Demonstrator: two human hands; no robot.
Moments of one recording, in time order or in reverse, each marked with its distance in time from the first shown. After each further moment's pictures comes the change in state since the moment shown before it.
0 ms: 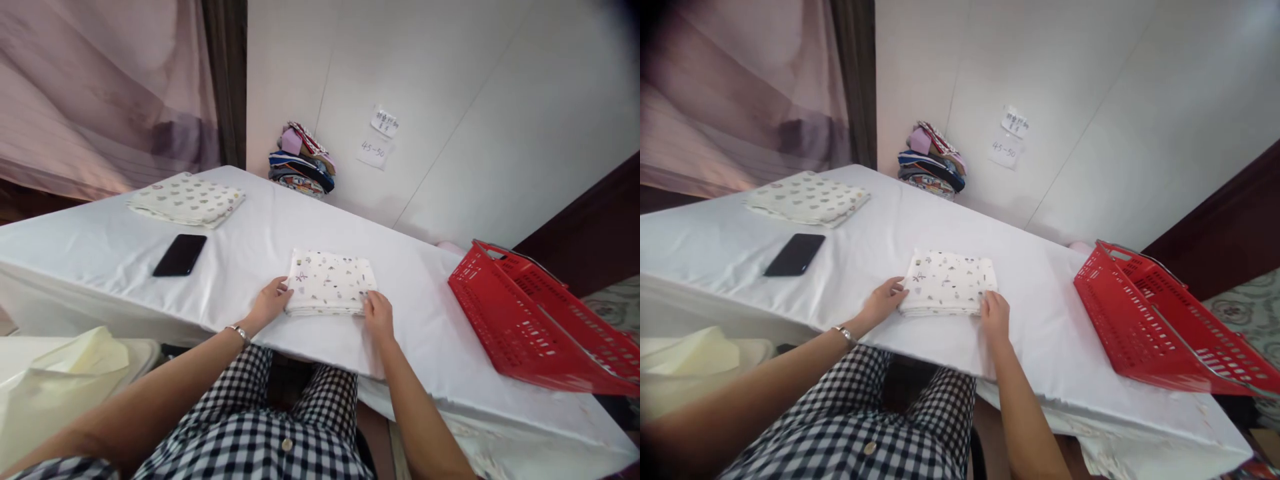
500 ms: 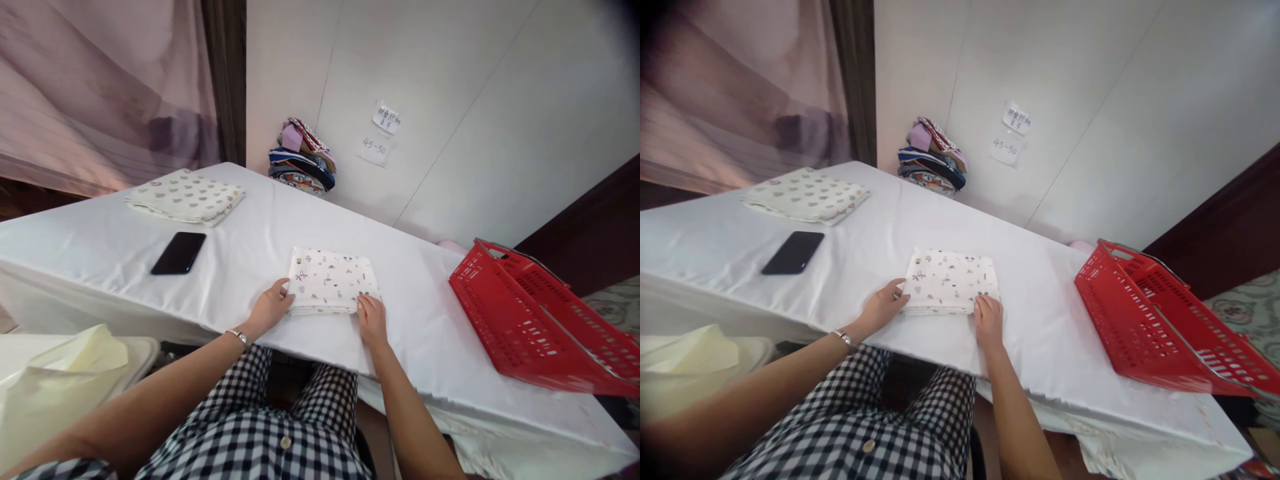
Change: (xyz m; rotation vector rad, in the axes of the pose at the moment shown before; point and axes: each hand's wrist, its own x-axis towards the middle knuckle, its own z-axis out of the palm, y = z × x) left_hand -0.010 -0.002 0.002 0.126 -0.015 0.072; right_hand -0.012 -0.018 0.005 0.022 -0.033 -0.040
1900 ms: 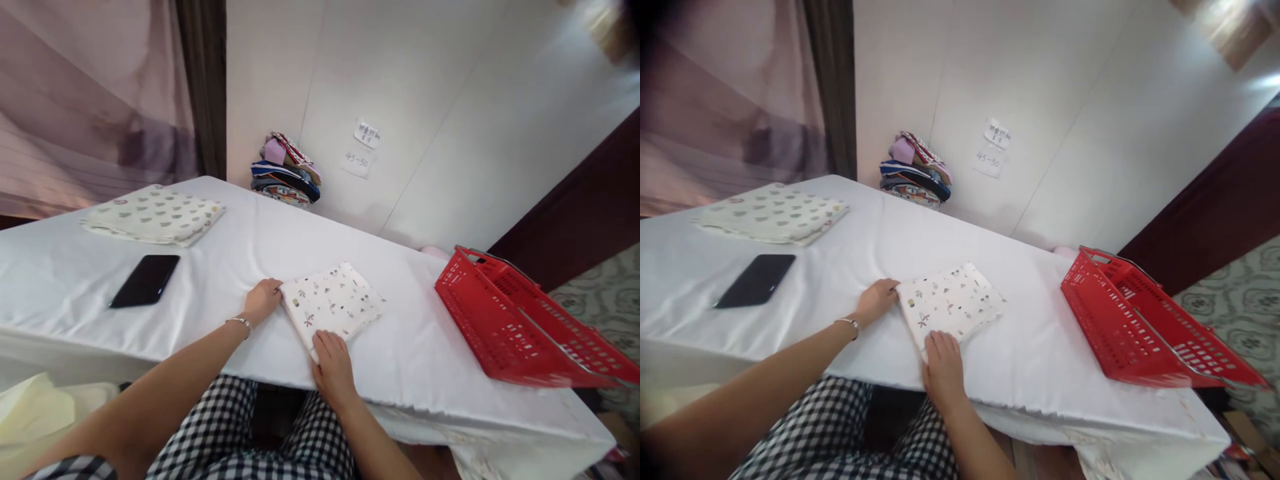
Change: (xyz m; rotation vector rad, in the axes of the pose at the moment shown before) left_hand 0.071 0.009 -0.005 0.395 0.041 0.198; right_hand -0.042 -0.095 0.013 -0.060 -0.101 -0.252
